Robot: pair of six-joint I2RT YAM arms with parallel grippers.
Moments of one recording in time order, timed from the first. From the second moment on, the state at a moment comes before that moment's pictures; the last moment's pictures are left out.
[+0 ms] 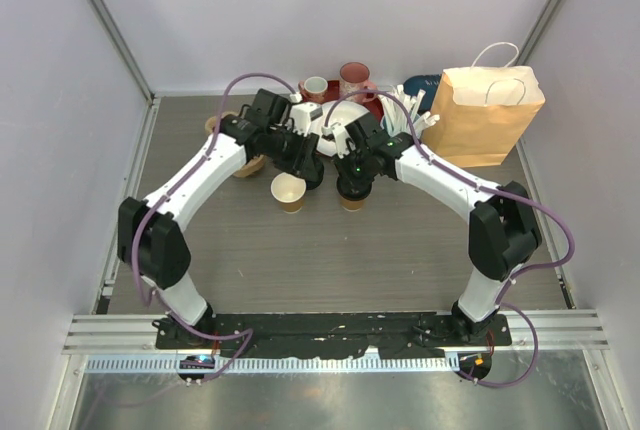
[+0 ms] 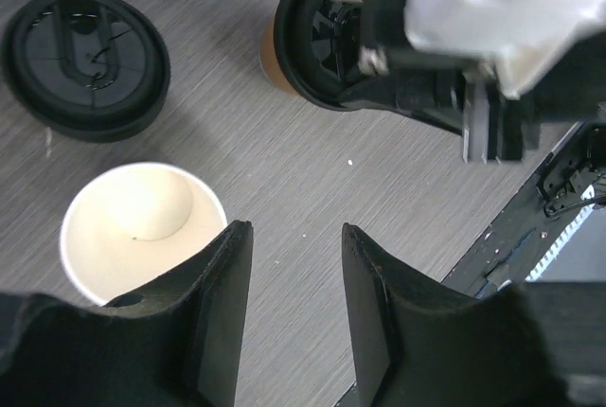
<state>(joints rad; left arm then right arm) -0.48 1.66 1.54 -0.79 0.45 -0.03 0.60 1.75 1.39 -0.63 -0.17 -0.06</state>
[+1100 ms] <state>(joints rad) -0.57 1.89 1.68 -0.73 0.42 -0.12 0.46 1.57 1.34 -0.58 -0.26 0.05</state>
